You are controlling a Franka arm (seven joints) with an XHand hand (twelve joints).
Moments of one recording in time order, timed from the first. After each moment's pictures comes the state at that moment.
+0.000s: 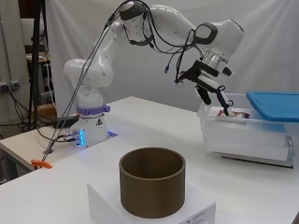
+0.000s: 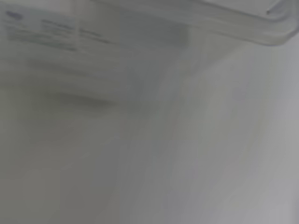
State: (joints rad) arm -1.46 -0.90 1.56 -1.93 0.43 1.57 -1.38
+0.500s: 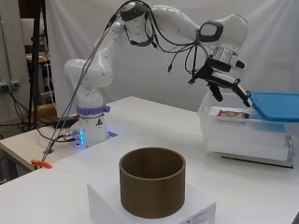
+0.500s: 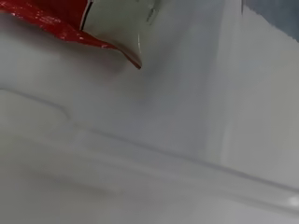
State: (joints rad) arm -1.48 -0.90 1.59 -1.86 0.47 1.69 -1.45
